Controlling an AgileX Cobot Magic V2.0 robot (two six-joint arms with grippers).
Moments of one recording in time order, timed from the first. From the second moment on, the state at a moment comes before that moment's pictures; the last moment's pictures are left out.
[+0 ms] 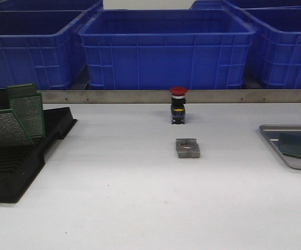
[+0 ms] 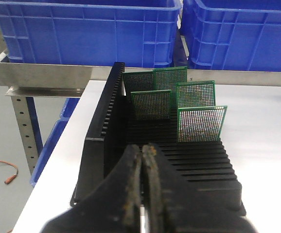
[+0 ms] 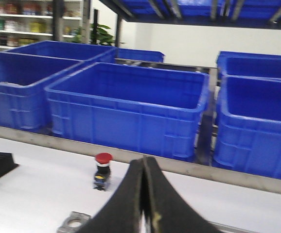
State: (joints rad) left arm -0.03 0.00 0.00 0.08 0.22 -0.15; right arm -0.06 0.20 -0.15 1.80 0.22 -1.83
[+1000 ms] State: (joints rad) left arm -0.03 0.00 0.00 0.09 0.22 -0.15; right arm -0.05 -0.01 0.03 0.03 0.09 -0.03
